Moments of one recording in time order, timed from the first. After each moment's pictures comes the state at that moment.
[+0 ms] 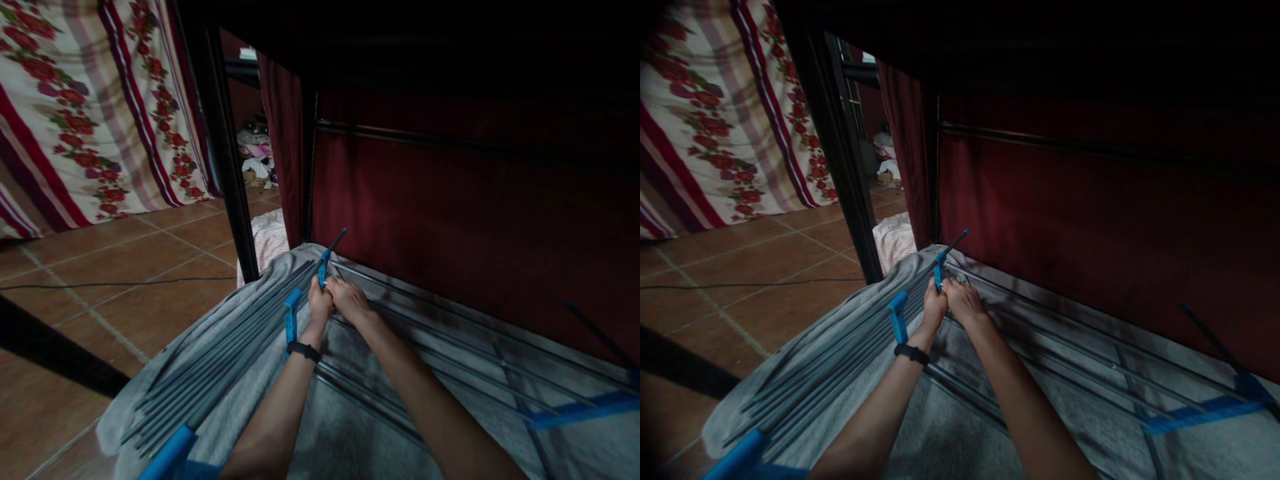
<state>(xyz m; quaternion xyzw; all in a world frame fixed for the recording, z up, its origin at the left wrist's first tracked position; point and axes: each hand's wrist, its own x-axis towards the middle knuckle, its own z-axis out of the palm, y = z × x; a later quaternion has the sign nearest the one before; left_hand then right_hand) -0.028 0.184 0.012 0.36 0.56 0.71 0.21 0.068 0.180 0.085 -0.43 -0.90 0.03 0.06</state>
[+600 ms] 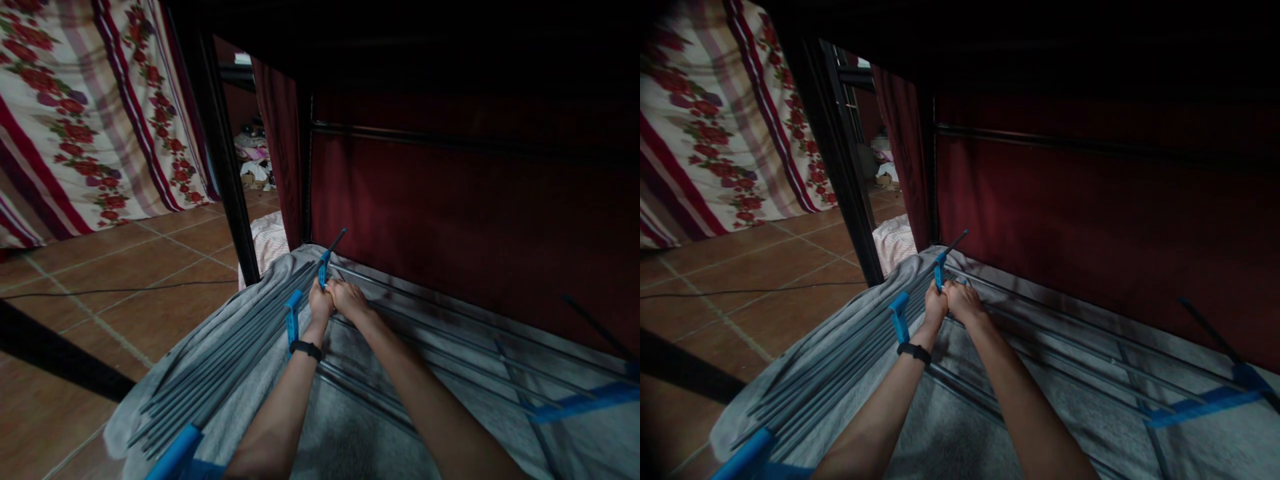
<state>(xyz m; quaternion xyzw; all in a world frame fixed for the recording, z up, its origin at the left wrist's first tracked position) -0.030 0.186 0.010 0.36 0.59 0.69 0.21 0.062 0.184 0.082 -0.45 -0.89 0.06 0.05</state>
